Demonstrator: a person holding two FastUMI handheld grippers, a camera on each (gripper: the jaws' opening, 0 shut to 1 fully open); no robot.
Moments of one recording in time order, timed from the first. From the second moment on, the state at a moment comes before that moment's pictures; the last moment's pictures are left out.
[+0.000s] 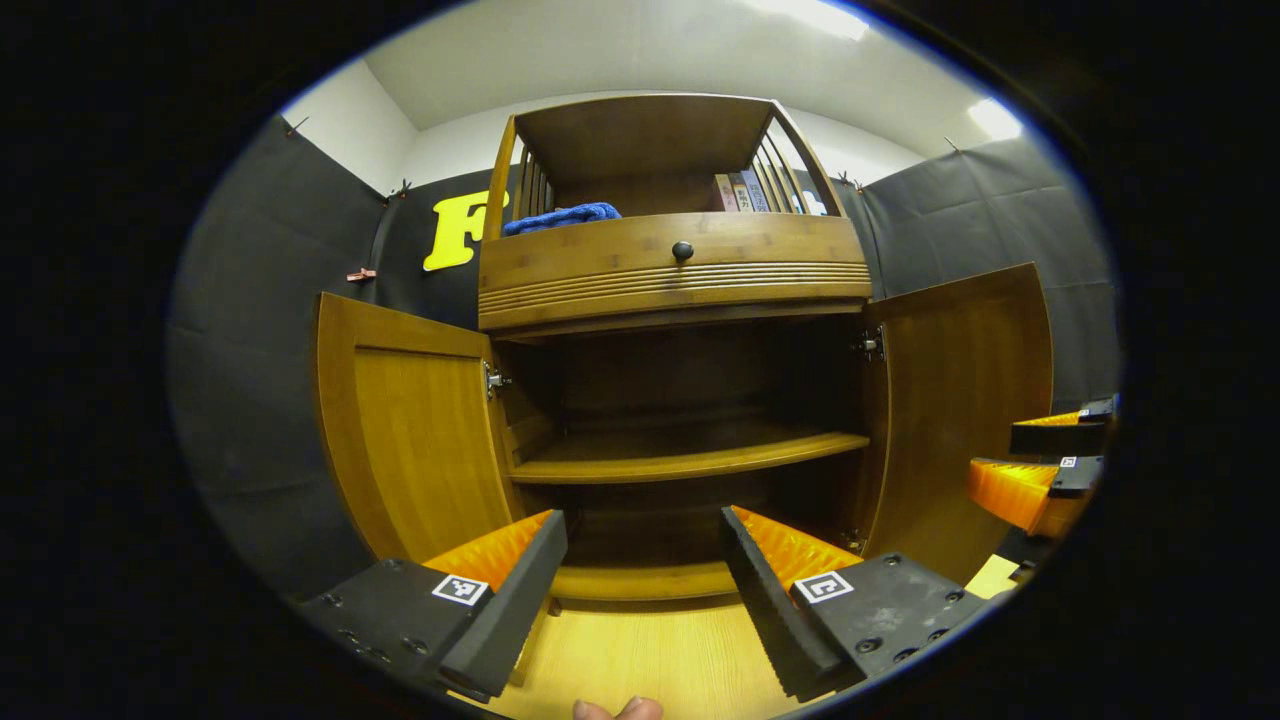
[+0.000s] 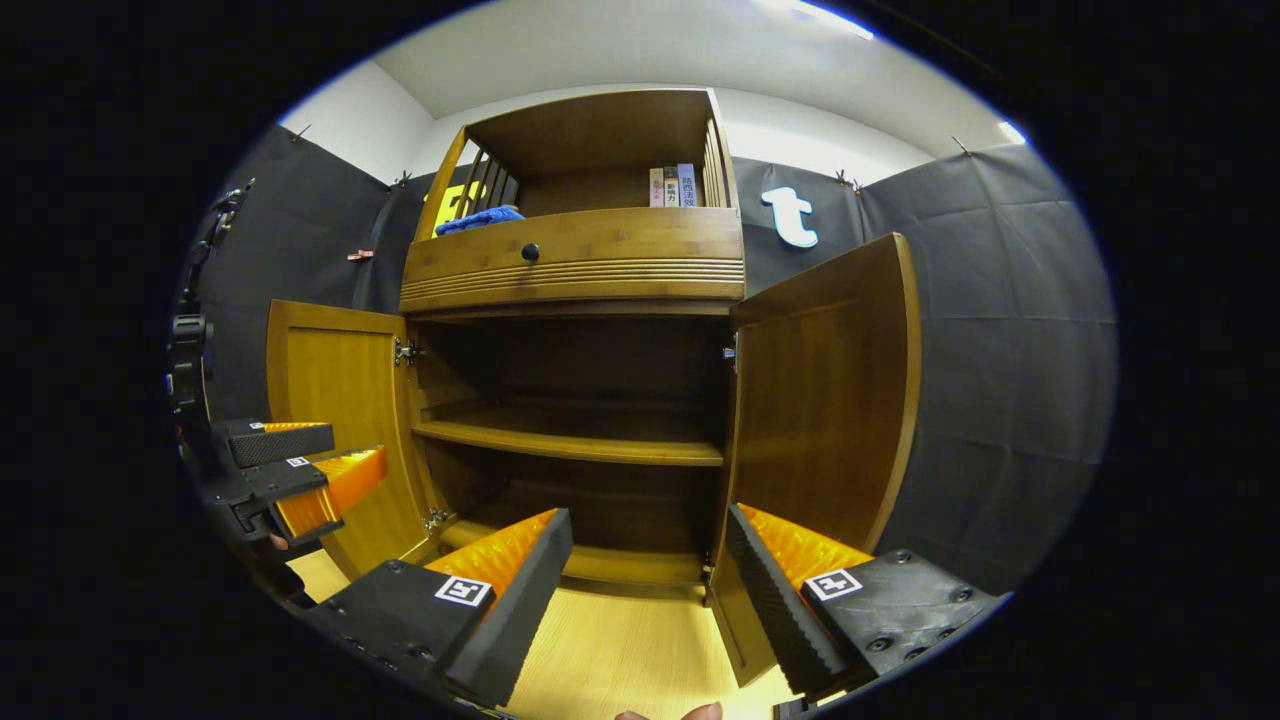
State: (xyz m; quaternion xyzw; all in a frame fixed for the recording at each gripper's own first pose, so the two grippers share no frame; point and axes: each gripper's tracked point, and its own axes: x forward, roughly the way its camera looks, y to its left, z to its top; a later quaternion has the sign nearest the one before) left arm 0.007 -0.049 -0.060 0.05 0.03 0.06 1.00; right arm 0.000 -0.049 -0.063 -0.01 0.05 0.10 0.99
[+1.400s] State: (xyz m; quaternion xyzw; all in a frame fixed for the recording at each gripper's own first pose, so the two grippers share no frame) left arm 0.007 -0.046 -0.057 0.05 0.02 0.06 1.00; right arm -0.004 -0.048 -0.059 -0.01 0.05 0.09 0.99
